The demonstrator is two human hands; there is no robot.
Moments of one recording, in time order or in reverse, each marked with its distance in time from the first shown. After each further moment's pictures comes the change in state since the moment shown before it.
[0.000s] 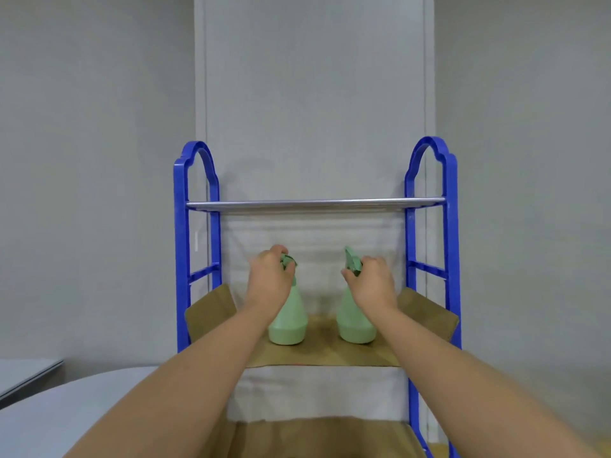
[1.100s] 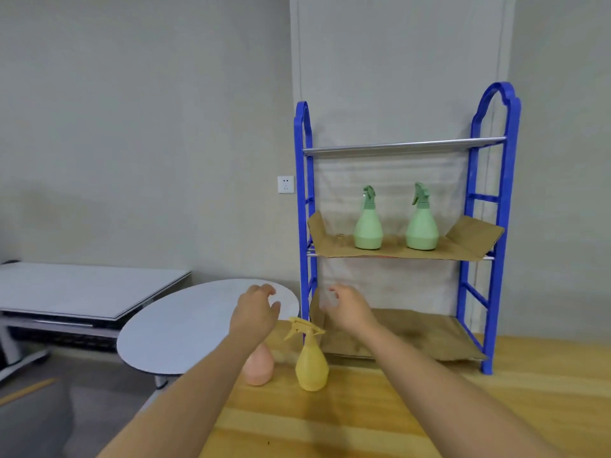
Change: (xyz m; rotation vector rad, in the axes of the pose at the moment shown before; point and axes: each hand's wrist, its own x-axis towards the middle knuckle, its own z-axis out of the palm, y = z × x) left_hand -0.254 -0.134 -0.207 0.314 -0.264 -0.330; right_hand -0.296 -0.100 0.046 0.106 -0.615 -0.095
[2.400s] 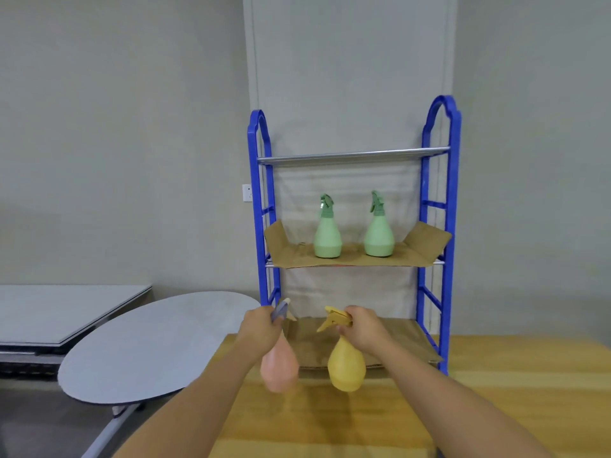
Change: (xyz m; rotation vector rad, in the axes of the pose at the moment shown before) left_hand 0.010 0.060 0.070 -0.109 -0.166 0.006; right_hand -0.008 0.102 -0.058 -0.121 -0.009 0.075
